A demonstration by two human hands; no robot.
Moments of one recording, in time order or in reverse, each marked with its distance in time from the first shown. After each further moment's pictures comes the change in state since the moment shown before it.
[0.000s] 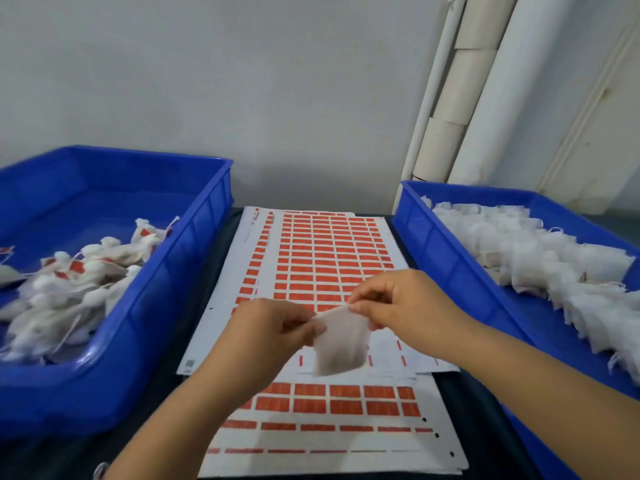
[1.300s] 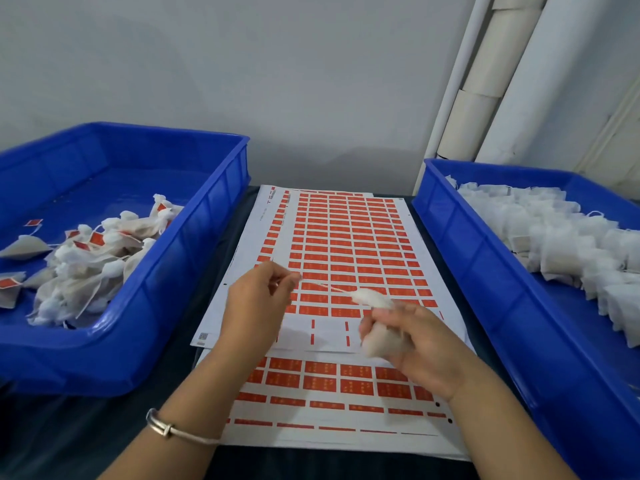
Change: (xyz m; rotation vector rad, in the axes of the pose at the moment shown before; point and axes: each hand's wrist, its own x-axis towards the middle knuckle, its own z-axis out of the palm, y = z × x) left_hand 0.025 -0.035 0.030 -0.171 0.403 -0.261; right_hand -0.018 0.056 0.050 1.049 -0.090 0.409
